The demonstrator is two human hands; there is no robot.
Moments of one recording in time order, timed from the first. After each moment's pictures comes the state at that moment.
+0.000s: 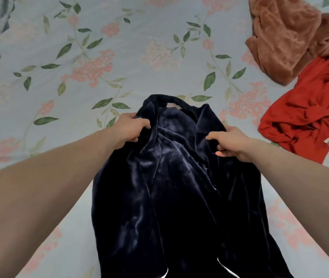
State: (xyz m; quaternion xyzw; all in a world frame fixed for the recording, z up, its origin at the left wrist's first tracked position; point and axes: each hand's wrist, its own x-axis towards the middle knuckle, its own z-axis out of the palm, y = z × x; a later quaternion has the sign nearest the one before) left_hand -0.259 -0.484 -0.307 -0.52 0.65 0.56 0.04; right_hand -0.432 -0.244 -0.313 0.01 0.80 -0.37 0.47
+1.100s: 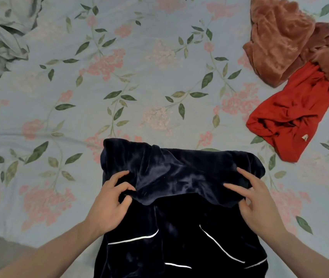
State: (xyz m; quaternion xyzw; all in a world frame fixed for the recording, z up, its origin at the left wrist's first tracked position) left_hand -0.033 -0.325 -0.292 -0.36 0.85 0.38 0.05; right_hand -0.322 -0.026 -0.291 -0.37 0.87 -0.24 0.22
